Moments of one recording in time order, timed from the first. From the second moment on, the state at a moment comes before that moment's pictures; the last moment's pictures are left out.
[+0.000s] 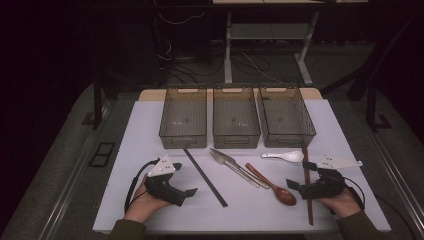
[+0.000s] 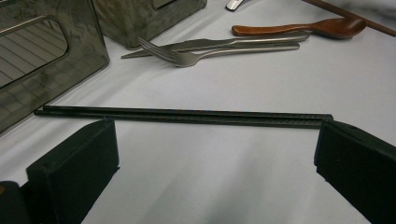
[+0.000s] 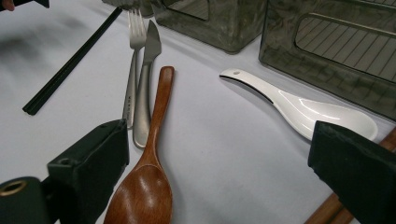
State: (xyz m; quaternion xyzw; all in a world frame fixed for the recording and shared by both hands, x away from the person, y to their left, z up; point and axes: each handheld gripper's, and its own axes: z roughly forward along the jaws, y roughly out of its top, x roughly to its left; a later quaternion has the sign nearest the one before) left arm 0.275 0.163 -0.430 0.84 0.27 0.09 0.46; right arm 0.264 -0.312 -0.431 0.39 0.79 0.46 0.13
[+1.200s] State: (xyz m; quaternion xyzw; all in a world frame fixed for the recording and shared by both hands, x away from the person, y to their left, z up) left arm 0.276 0.172 -0.428 0.83 0.28 0.10 0.47; right arm 0.290 -0.338 -0.443 0.46 0.80 0.35 0.16
